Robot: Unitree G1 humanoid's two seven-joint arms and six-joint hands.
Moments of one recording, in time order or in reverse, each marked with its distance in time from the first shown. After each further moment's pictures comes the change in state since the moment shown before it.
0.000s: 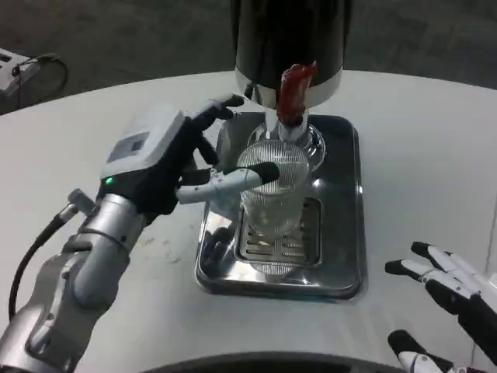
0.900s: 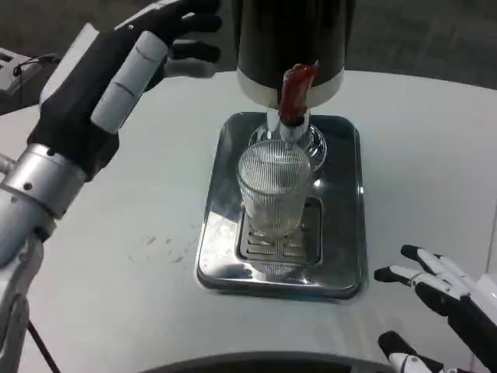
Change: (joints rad) left arm 0.036 0.027 0.278 -0.384 -0.722 0.220 -0.393; right arm -0.004 -0.001 0.043 -0.016 -0.012 0.035 0.000
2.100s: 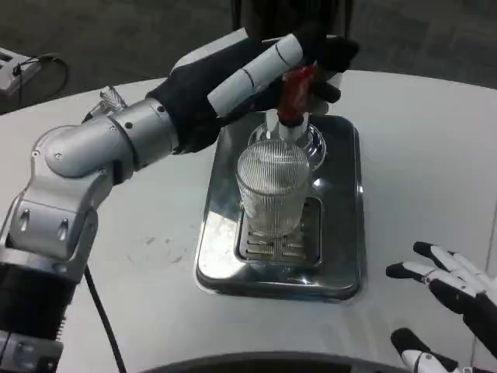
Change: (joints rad) left arm -0.357 -0.044 -0.196 0.325 0.054 0.120 -0.349; right arm 0.024 -0.013 -0.060 -0.017 0.064 -0.004 -0.006
